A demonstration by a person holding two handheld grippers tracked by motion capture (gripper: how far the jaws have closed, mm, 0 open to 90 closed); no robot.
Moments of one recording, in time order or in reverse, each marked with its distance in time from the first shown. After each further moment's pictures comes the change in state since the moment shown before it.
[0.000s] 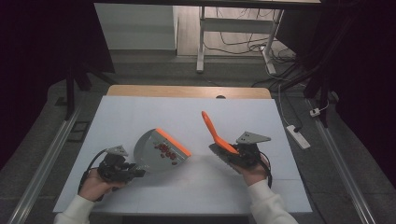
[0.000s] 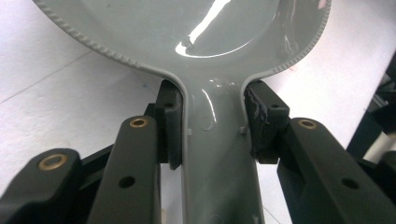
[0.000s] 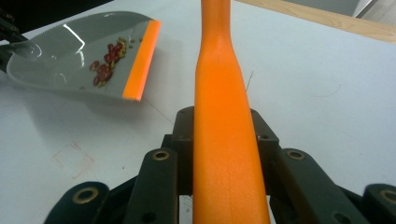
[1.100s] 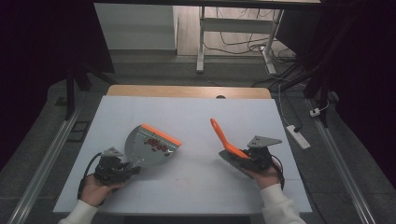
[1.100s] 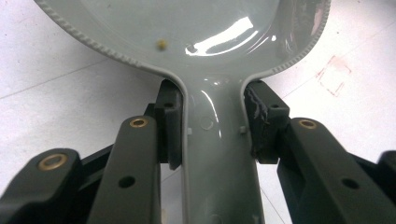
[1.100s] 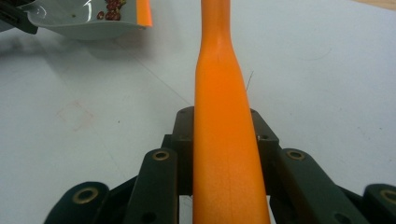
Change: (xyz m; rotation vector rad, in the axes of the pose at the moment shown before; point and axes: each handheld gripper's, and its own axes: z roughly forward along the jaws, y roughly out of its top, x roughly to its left) left arm -0.005 -0.013 0.000 -0.081 0.165 -0.121; right arm -0.019 -0.019 -0.024 0.072 0.038 0.003
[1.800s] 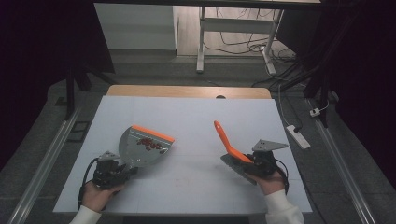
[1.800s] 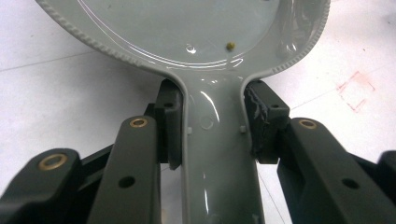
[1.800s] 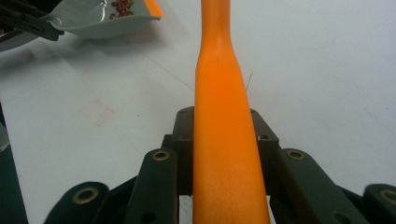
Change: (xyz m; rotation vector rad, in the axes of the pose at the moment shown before) left arm -0.004 -0.014 -0.003 -0.054 0.091 -0.118; right arm 0.009 -0.006 -0.017 -0.005 0.013 0.054
